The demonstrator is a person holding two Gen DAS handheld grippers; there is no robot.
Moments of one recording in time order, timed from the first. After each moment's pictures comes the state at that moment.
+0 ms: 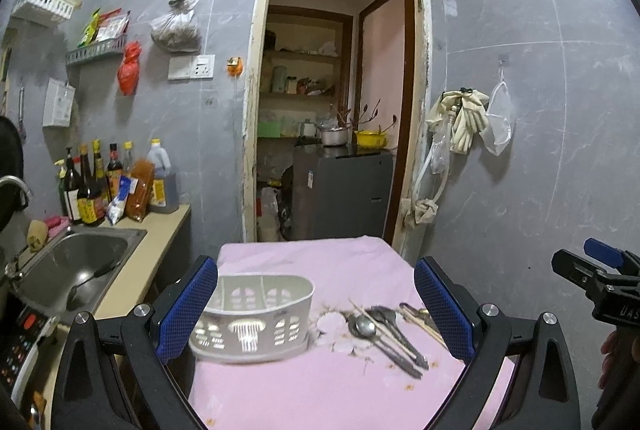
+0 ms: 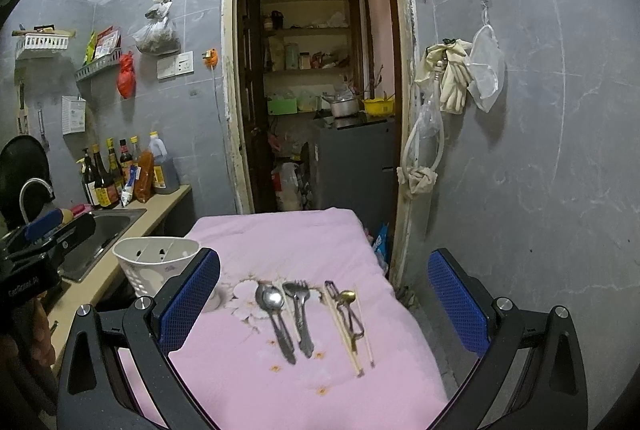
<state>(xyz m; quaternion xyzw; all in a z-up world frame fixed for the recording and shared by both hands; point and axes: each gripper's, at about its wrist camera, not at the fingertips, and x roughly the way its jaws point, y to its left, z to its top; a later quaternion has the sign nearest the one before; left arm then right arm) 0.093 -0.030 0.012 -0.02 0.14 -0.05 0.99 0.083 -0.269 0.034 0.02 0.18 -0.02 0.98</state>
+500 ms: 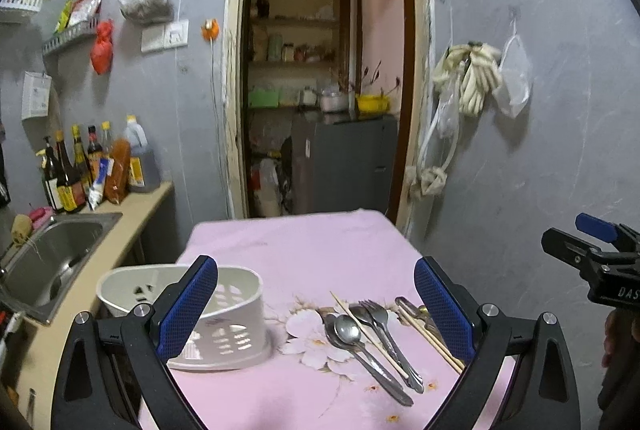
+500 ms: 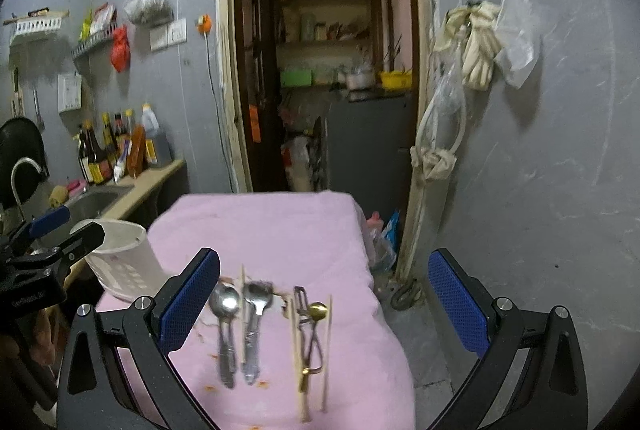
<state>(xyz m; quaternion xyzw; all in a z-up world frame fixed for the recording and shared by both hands) 0.183 -0.100 -0.026 0.00 0.21 -0.03 0.98 0.201 -0.339 -0.005 0.01 0.24 0.03 0.97</state>
